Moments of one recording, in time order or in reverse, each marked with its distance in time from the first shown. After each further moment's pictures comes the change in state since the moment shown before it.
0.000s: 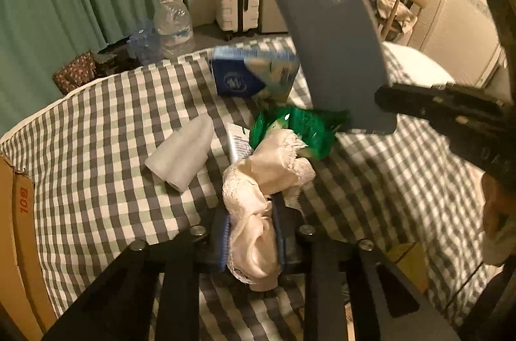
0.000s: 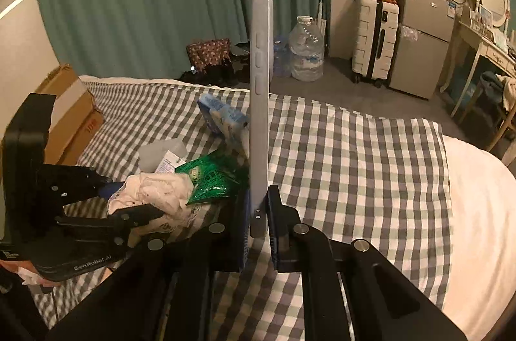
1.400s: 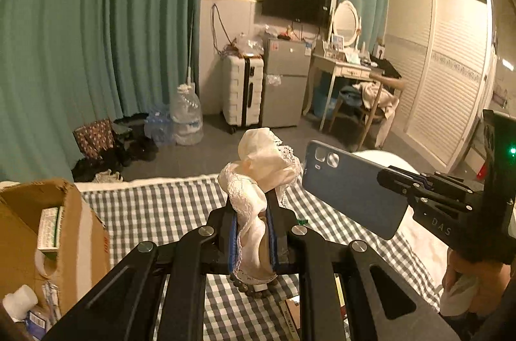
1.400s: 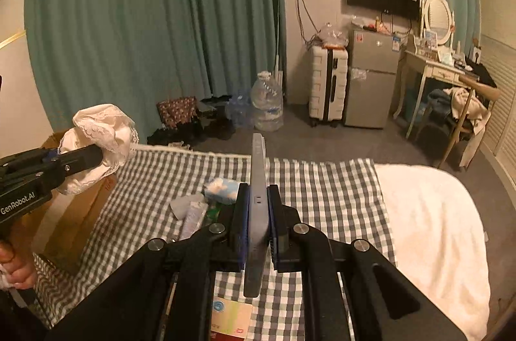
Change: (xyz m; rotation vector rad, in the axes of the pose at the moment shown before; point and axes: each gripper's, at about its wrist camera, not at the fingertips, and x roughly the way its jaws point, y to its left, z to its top) left arm -0.188 0.023 0.017 -0.046 -0.419 -0.017; right arm -0.130 0.041 0.016 0.094 -0.248 -0.187
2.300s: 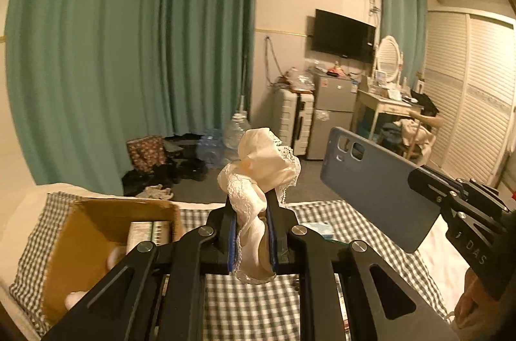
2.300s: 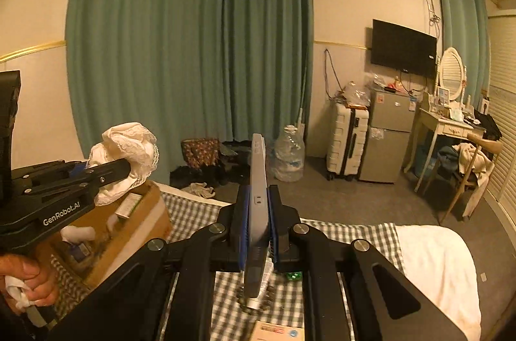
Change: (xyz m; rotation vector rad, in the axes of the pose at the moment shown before) left arm -0.105 0.072 0.021 -0.081 -0.120 0.205; right arm -0.072 0.125 0.051 -0.105 -0.201 0.042
